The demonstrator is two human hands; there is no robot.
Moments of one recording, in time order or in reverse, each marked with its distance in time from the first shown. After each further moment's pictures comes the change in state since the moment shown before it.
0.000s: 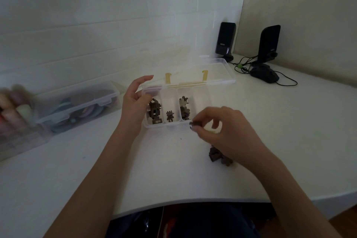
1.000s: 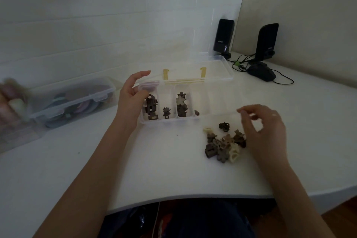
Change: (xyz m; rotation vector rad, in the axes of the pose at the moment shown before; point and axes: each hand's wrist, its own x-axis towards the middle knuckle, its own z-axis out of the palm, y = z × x) left_hand -0.002 0.005 0.001 0.003 -0.005 0.002; right_hand -0.030 0.055 -0.010 -0.054 0.490 0.231
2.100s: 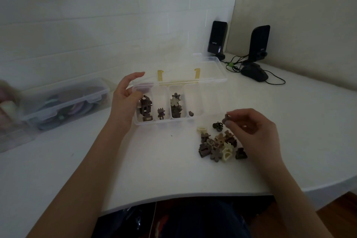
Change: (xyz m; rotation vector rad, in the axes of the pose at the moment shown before) left_hand -0.001 0.001 0.001 -0.020 -0.014 0.001; right_hand -0.008 -0.009 -0.013 0.437 -0.164 0.186
